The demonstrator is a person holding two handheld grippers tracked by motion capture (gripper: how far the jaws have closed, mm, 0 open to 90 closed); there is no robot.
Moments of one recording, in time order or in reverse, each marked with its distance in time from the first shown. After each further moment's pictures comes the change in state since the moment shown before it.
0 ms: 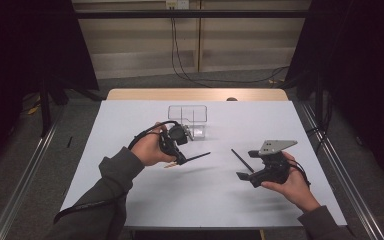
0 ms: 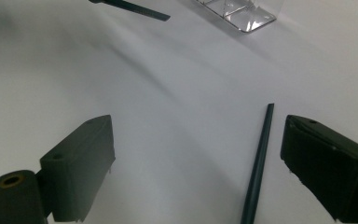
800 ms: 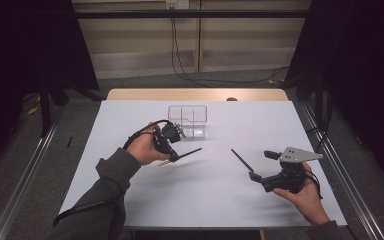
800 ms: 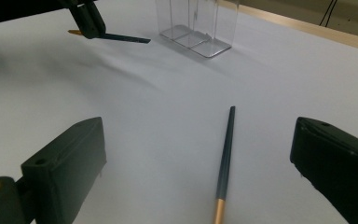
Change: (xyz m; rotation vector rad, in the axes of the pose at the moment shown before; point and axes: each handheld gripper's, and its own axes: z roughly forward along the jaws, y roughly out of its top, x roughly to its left) left arm 0.013 -0.017 0.004 -0.005 0.046 -0.102; right arm 0.002 -0.032 -0.031 -0.197 -0.109 0.063
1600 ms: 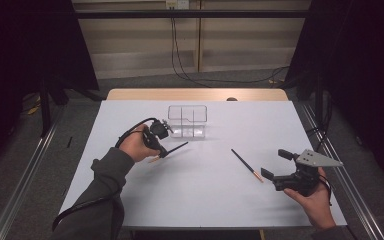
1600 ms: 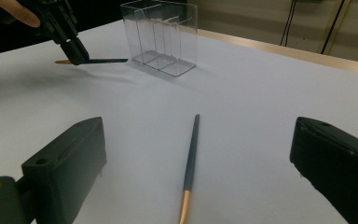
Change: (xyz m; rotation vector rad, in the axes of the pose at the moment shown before) left arm 0.032 -0.028 0.005 0.000 0.078 -0.108; right arm -0.009 -0.013 -0.027 -0.120 -0.104 0.067
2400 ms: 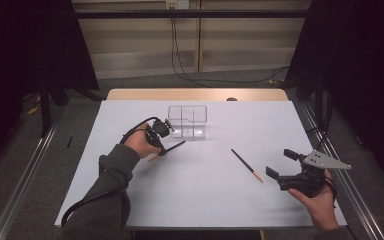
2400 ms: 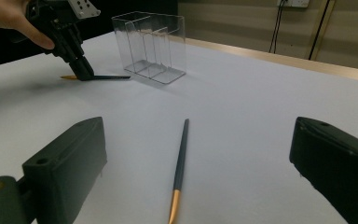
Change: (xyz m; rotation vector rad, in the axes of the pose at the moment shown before) left arm 0.020 0.004 0.020 0.075 0.046 -0.053; right arm -0.005 -0.002 -0.011 -0.041 -0.036 0.022
